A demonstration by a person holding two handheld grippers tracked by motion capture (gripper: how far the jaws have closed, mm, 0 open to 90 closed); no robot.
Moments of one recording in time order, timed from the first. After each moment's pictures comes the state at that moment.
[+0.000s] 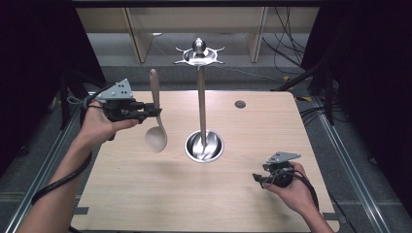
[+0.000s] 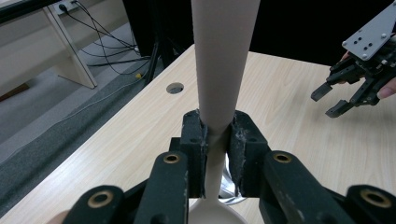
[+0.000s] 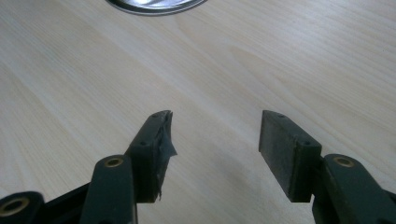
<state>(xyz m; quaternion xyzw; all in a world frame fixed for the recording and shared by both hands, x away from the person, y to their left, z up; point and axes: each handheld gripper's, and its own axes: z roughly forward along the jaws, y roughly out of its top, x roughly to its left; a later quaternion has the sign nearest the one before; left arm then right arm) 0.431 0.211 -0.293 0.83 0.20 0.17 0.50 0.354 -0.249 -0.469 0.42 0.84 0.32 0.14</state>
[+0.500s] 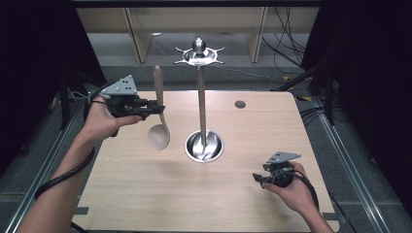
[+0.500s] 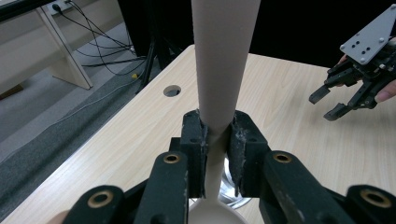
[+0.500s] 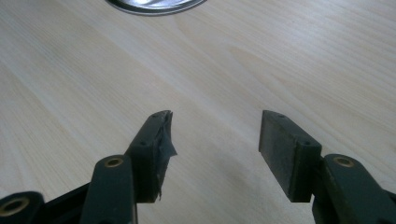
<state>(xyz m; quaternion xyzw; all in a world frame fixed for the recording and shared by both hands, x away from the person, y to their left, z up) 0.439 0.203 -0.288 0.83 0.20 0.17 0.50 0.353 -0.249 -0.468 0.43 0.84 0.32 0.13</state>
